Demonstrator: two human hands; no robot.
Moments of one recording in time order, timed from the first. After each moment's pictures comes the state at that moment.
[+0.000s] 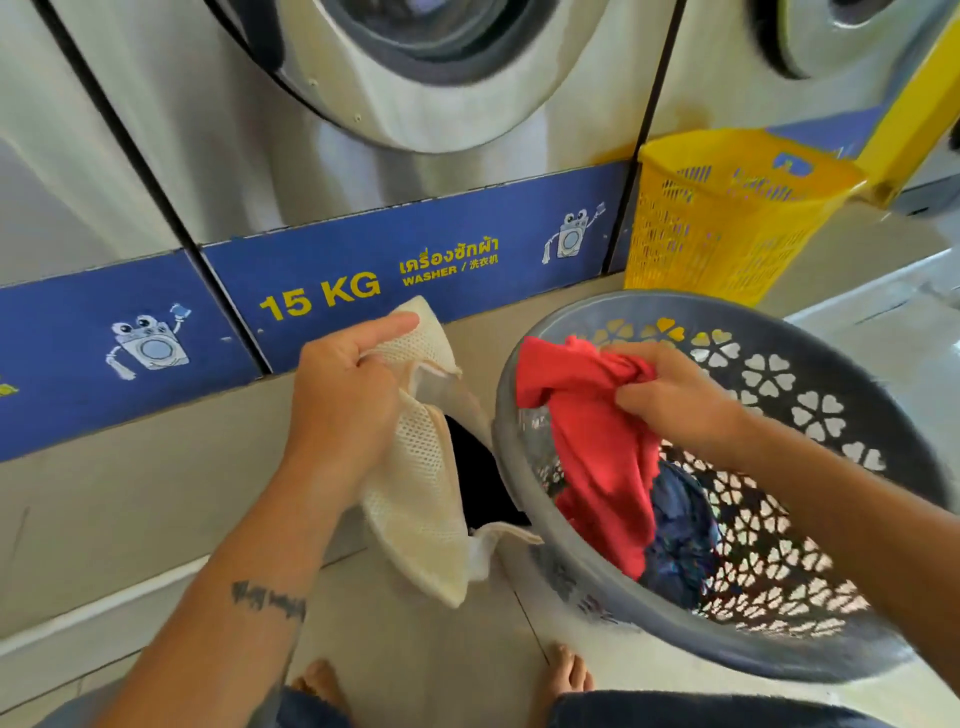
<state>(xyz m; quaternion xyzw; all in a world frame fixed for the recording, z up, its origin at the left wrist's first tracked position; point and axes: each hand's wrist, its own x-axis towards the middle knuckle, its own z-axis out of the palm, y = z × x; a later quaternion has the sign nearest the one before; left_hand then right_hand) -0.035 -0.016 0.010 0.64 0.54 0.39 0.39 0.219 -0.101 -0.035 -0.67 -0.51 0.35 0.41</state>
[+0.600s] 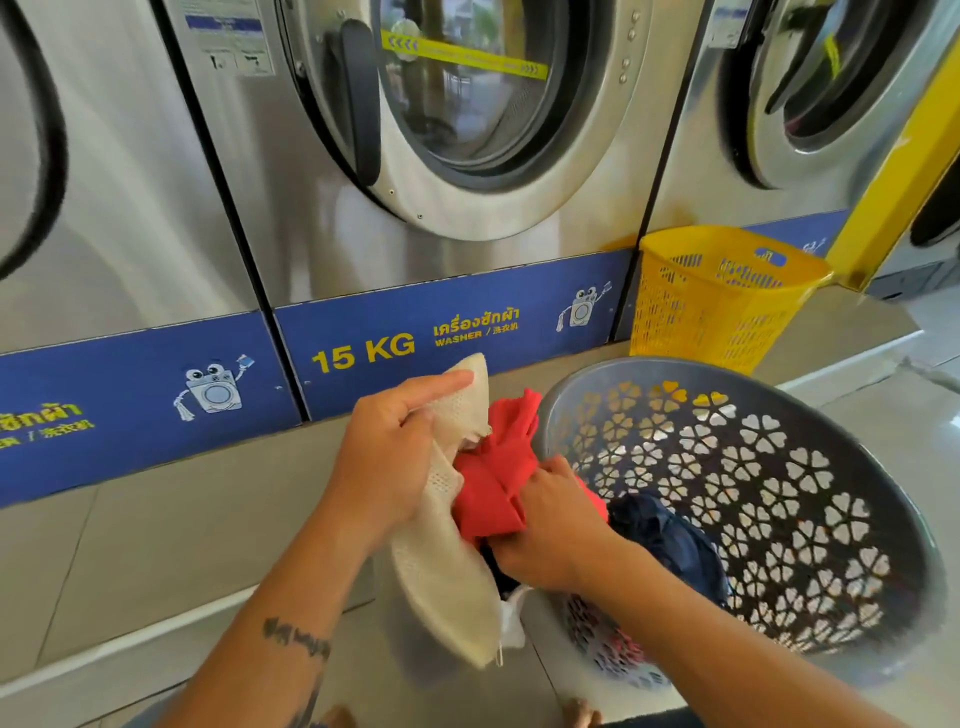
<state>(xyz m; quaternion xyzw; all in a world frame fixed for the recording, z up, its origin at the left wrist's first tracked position) -0.083 -0.042 0.038 0.69 0.42 0.39 0.45 0.073 -0.101 -0.048 -0.65 -0.76 0.00 0.11</state>
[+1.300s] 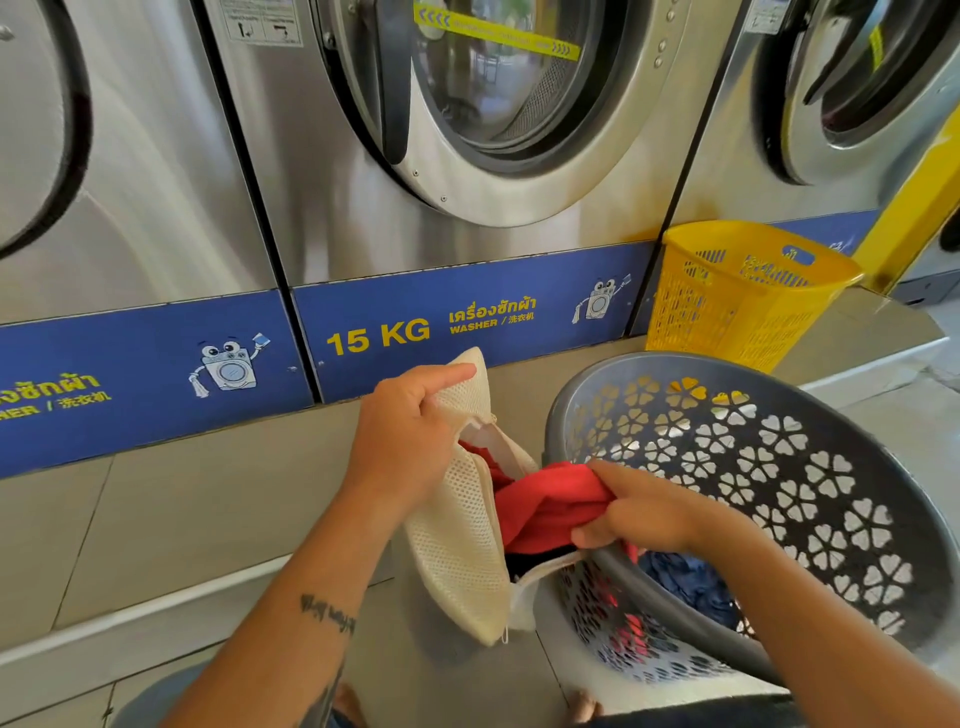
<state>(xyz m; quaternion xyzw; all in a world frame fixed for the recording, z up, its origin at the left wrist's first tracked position) -0.088 -0.041 0.035 0.71 0.47 0.37 0.38 0.141 -0.117 -0.035 -0.75 -0.52 0.40 0.11</state>
